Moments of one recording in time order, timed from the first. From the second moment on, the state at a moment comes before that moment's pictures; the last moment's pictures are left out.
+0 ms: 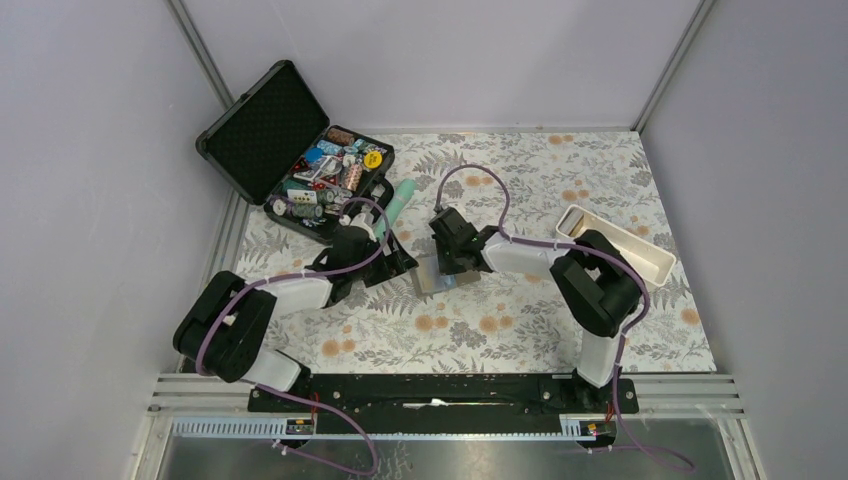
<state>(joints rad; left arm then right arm) -0.49 1.44 0.52 0.26 0.16 -0.82 0.79 1.87 1.14 -0.27 0.14 0.53</state>
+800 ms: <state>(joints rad) -0.49 1.23 0.40 0.43 0.33 -0.95 0.61 1.43 0.75 0.16 -0.26 0.72</state>
